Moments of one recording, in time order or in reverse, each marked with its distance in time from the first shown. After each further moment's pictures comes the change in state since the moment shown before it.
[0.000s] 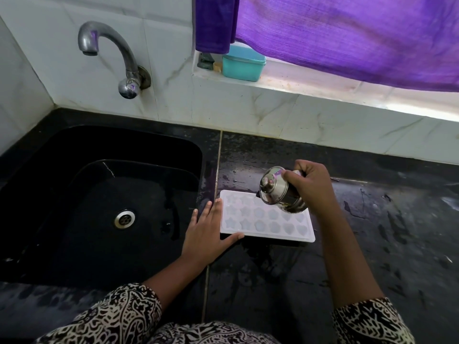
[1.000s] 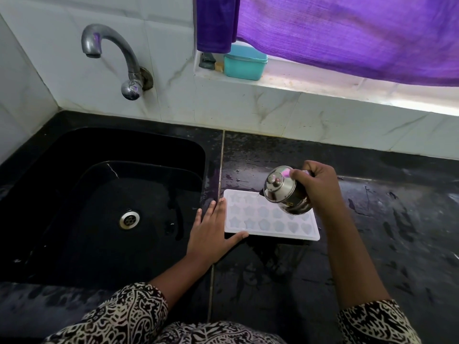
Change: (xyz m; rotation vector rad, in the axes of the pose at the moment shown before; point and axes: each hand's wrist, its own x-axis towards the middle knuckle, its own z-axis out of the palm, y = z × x) left_hand 0.000 0.000 -0.001 -0.014 -0.008 0.005; right_hand -0.003 0.007 -0.001 0.135 0.044 0.056
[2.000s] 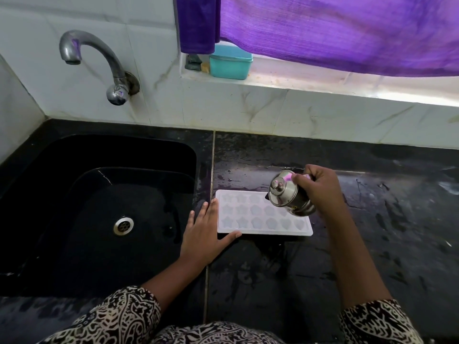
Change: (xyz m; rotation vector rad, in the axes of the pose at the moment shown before) left_hand -0.001 0.002 -0.004 -0.011 -0.003 -0.006; right_hand -0.003 0.025 -0.024 -0.115 0.044 0.040
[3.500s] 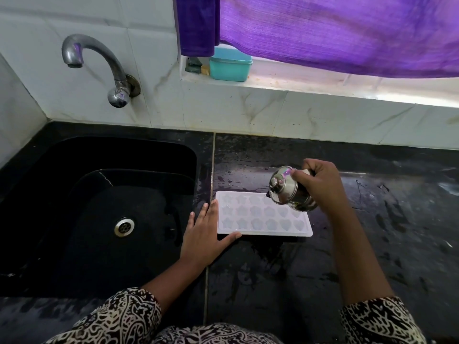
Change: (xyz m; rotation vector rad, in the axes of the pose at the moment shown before) left_hand 0.001 0.000 0.000 0.033 -0.009 -0.001; right_hand 0.001 -0.022 -0.006 -0.074 -0.036 -0.111
